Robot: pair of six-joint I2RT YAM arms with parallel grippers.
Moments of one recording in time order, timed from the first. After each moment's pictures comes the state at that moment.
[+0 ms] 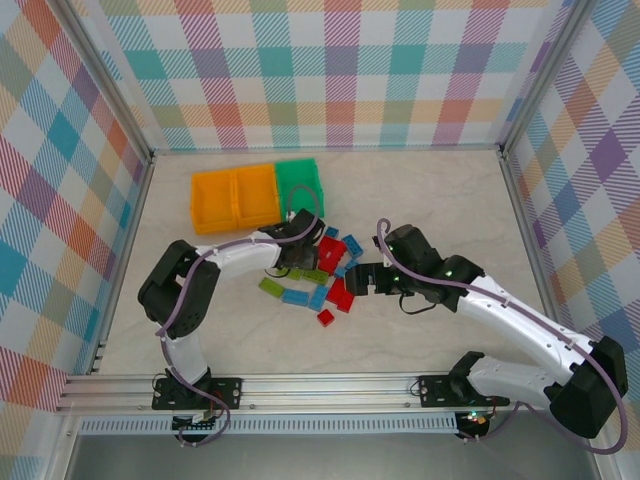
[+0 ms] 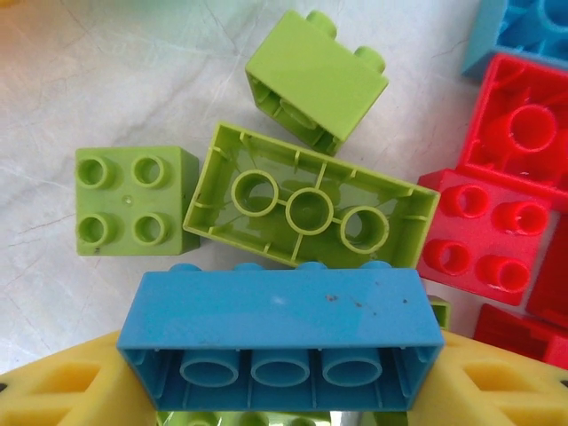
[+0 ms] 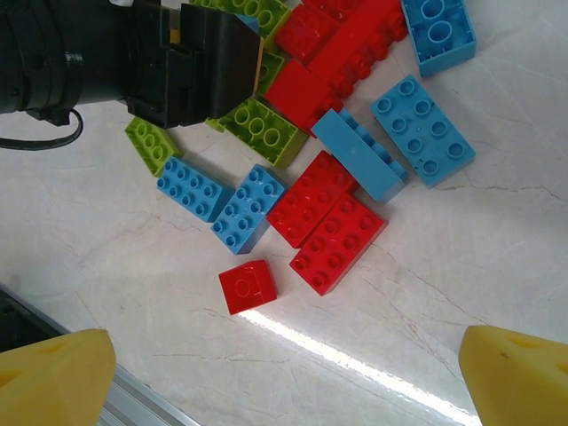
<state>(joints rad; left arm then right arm) -0.66 1.80 1.15 -0.47 -0.26 -0.45 0.75 1.08 0.88 -0.68 -0.14 0.57</state>
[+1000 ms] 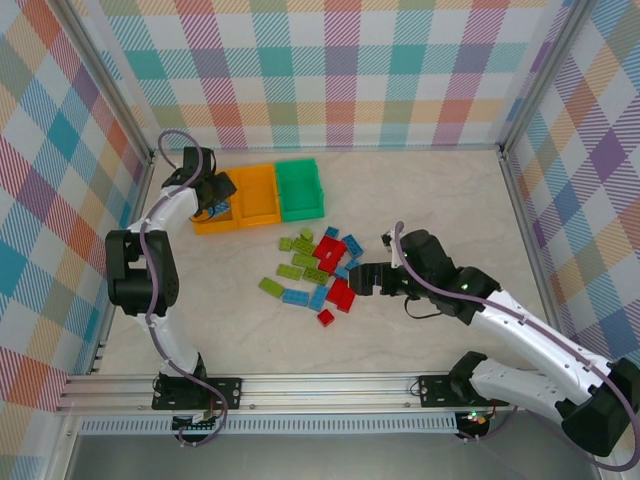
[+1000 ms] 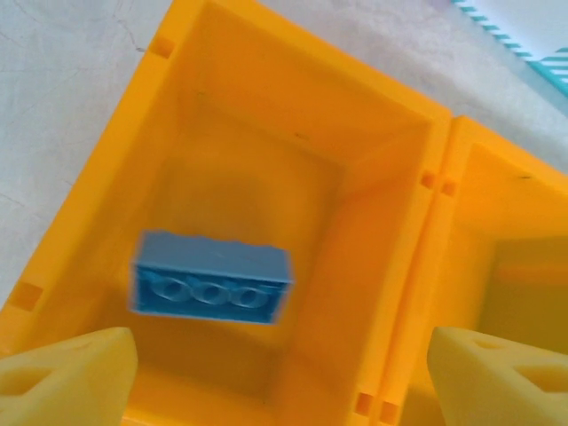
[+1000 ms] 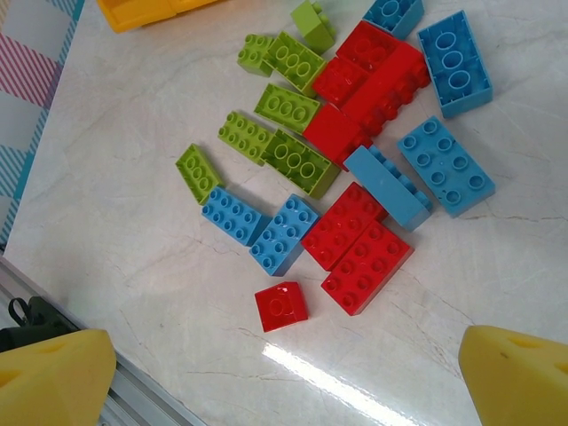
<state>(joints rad) -0.02 1.86 1.44 -0.48 -0.09 -0.60 0.75 0.96 0.82 -0.60 -0.14 0.60</state>
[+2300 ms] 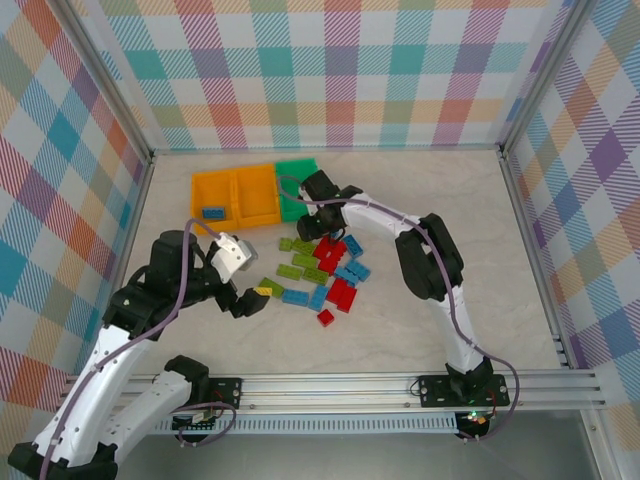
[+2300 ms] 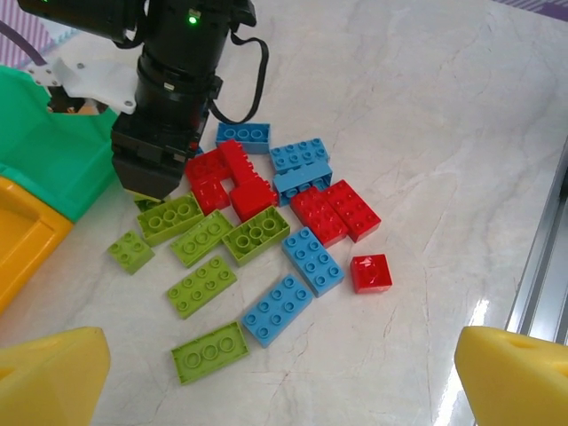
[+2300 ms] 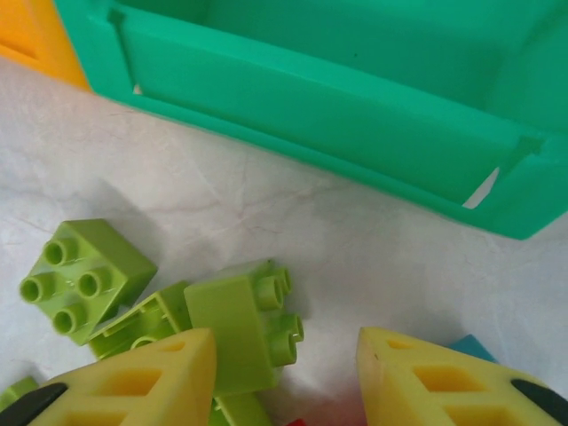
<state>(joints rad) -0.38 0.76 0.92 -0.83 0.47 0.38 0.68 2.26 1.82 -0.65 -0.10 0.20</state>
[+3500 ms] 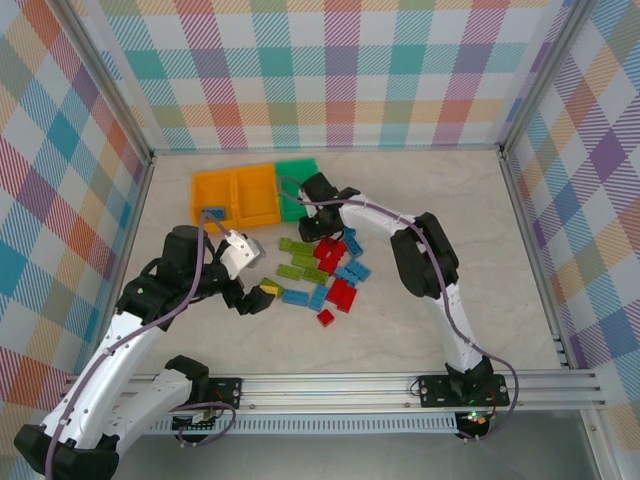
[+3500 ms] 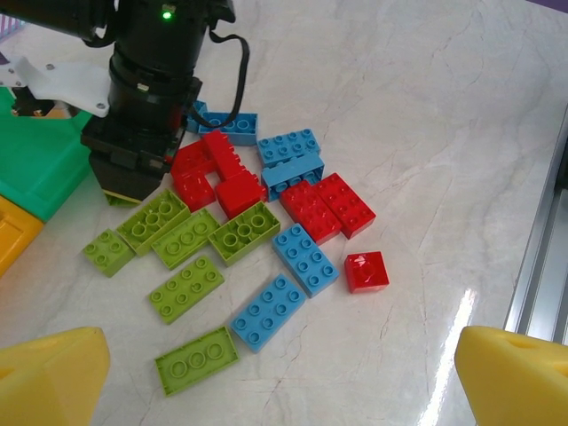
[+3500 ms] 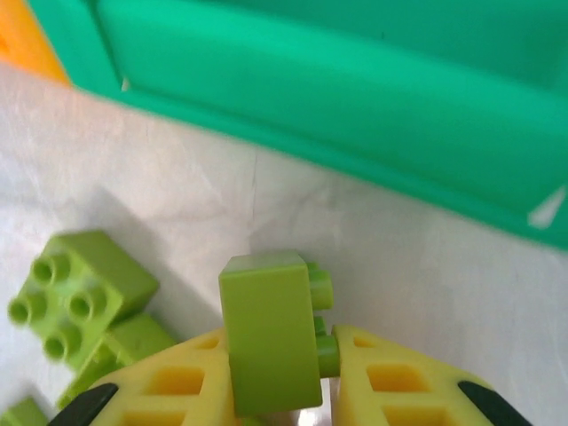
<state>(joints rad) -0.38 0.80 0.88 -0.78 0.50 0.39 0.68 2.27 1.81 -0.64 -0.14 0.23</state>
